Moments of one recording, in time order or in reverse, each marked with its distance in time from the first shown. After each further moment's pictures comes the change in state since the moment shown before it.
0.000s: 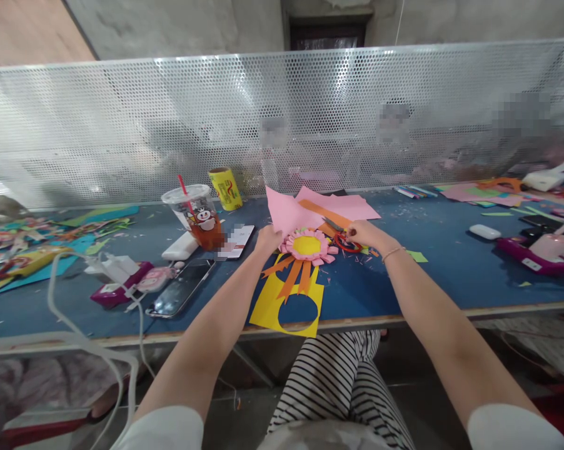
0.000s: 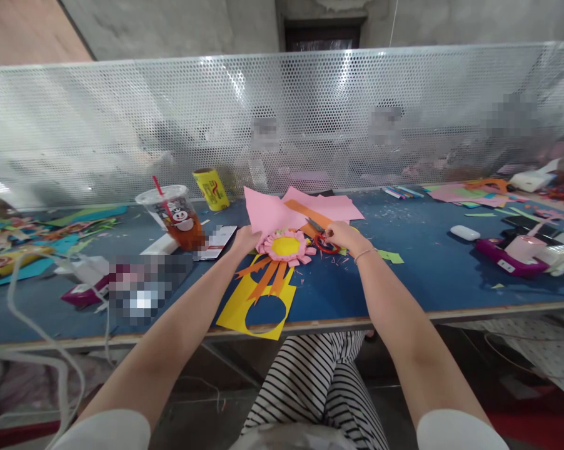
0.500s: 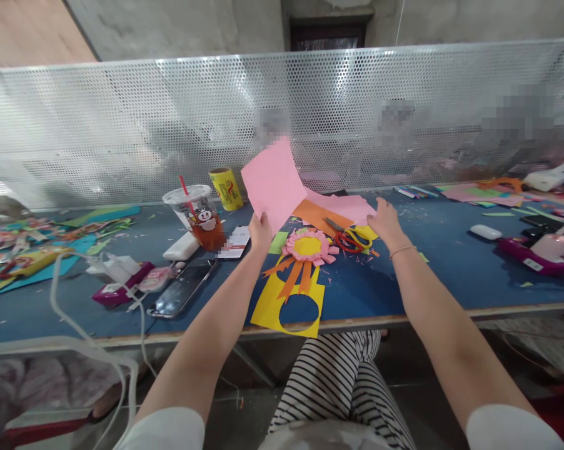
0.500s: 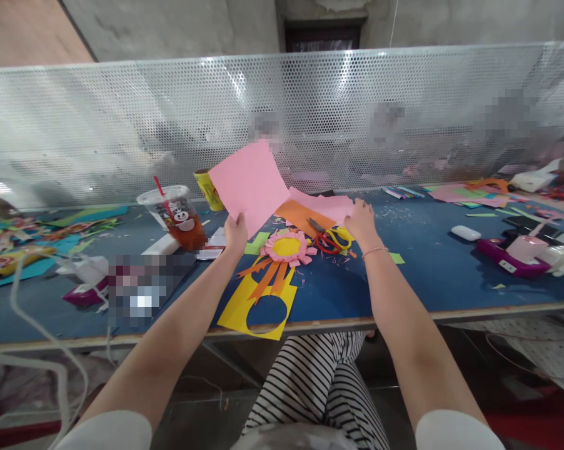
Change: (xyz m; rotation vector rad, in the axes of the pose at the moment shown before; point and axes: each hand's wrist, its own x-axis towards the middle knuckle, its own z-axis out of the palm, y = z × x) left_hand -0.001 0.002 -0.012 -0.799 0.552 -0.004; right_hand 0.000 0.026 -0.016 -0.069 0.579 0.312
